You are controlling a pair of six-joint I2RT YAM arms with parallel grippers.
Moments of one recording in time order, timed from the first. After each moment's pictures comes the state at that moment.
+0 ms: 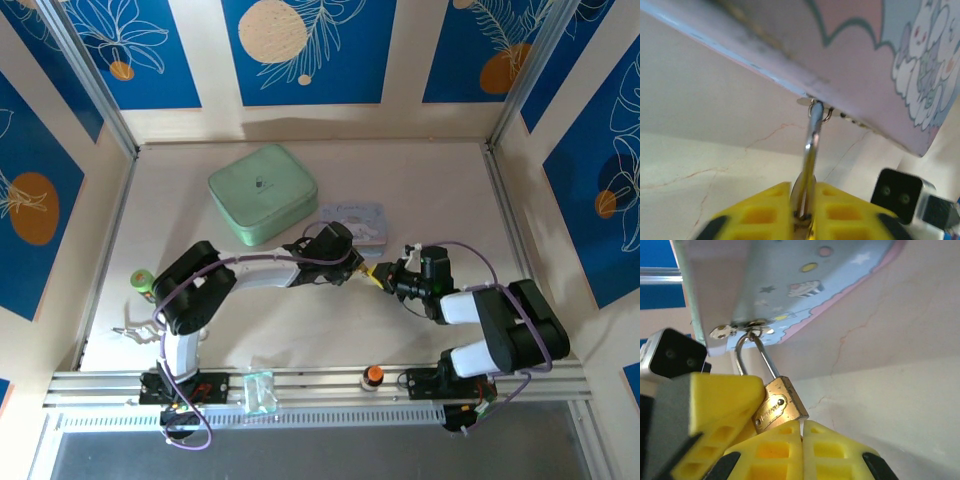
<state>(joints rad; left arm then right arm) -0.94 1.91 1.16 -0.01 0.09 -1.59 0.21 1.44 0.22 0.63 -0.68 1.14</state>
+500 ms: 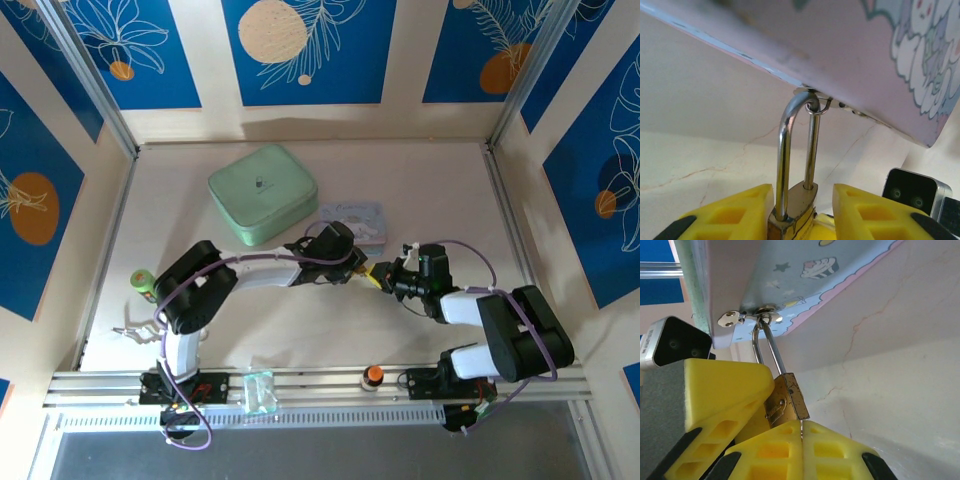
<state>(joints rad) -0.94 1.93 1.18 -0.03 0.11 -1.56 0.24 1.37 0.24 0.52 -0.66 1.13</state>
